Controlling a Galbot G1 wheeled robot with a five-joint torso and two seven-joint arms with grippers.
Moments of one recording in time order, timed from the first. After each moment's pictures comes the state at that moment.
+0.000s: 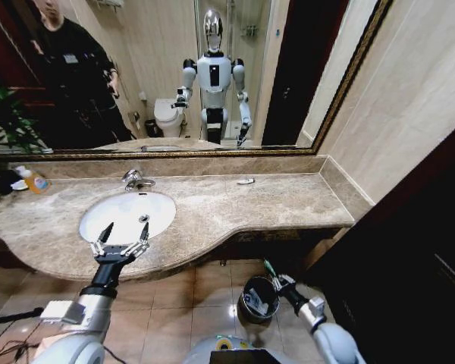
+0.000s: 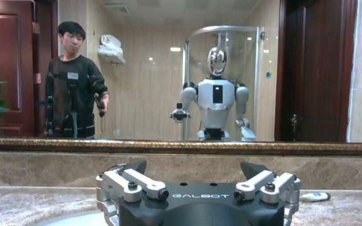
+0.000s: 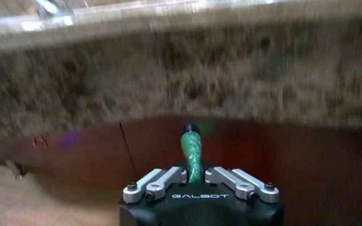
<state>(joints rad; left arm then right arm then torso) 1.84 -1.36 -0.82 -2.47 -0.37 0.04 0.05 -1.60 1.38 0.61 1.61 0.15 0.11 -0.42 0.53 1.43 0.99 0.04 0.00</state>
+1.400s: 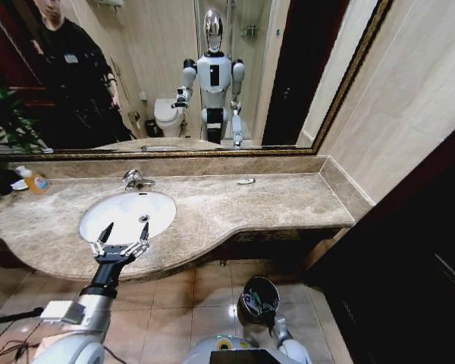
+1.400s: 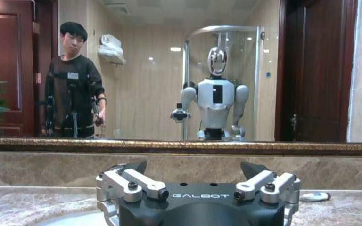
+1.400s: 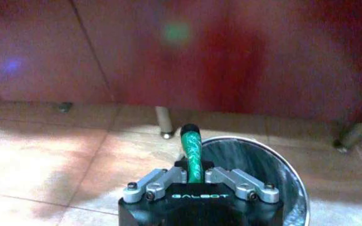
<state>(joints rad) 1.84 -1.36 -0.82 -2.47 -0.37 0.04 0.05 -1.32 1.56 0.60 0.99 -0.09 0.21 -0.23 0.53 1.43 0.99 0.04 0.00</state>
